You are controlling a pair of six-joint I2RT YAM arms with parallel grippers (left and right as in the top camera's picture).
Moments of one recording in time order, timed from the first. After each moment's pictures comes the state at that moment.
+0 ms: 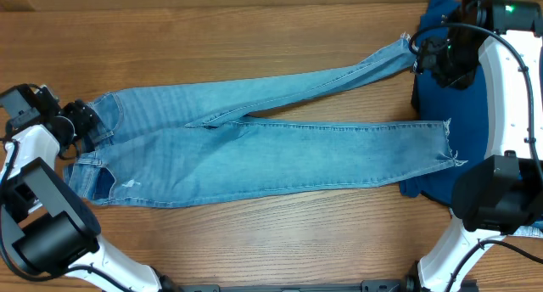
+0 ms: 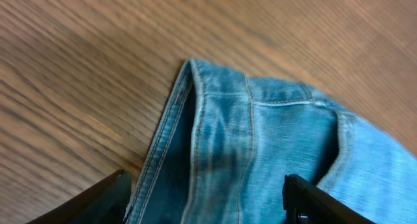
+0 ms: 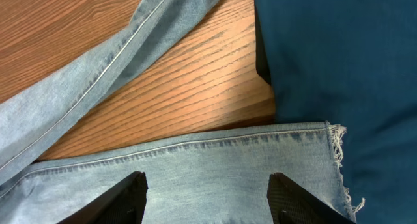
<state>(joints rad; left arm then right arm) 0.60 1.95 1.25 -0.33 0.22 -0.17 -0.13 2.01 2.06 -1.40 -0.13 0.23</state>
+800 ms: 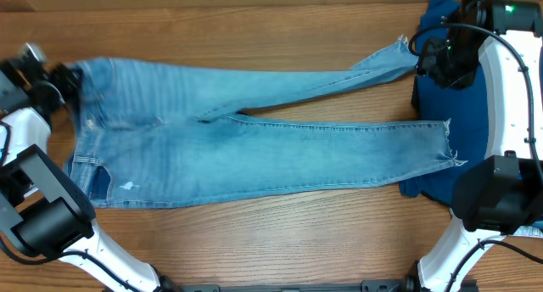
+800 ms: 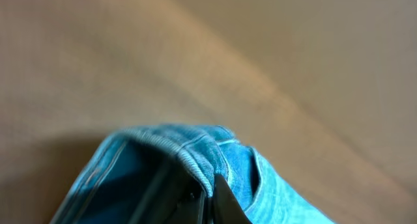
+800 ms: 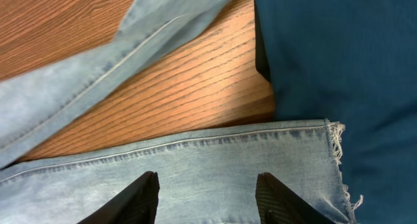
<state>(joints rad) 0.60 2.07 1.50 -0.12 0.63 -0.29 -0.13 2.01 2.06 -1.41 -0.13 0.22</state>
